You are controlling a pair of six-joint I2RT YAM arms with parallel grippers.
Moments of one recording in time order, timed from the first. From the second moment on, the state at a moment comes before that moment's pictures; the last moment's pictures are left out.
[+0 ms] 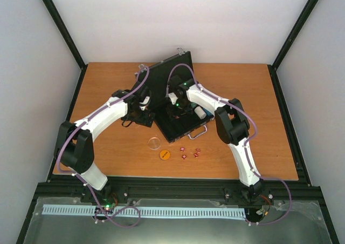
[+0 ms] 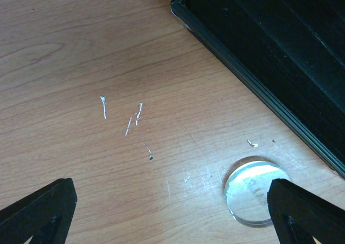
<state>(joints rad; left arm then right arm) -0.45 1.62 1.24 -0.94 -0.08 -0.20 0.63 2.28 1.91 -1.01 -0.23 0.10</state>
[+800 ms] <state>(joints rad) -0.45 1.62 1.24 -0.94 -0.07 -0.20 0.65 2.18 1.87 -1.02 -0.14 0.09</state>
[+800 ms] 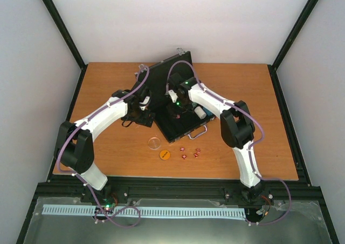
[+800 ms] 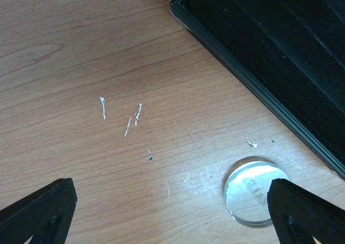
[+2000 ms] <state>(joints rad) -0.45 1.62 1.24 -0.93 -0.06 -0.20 0.69 2.18 1.78 -0.96 -0.22 0.10</state>
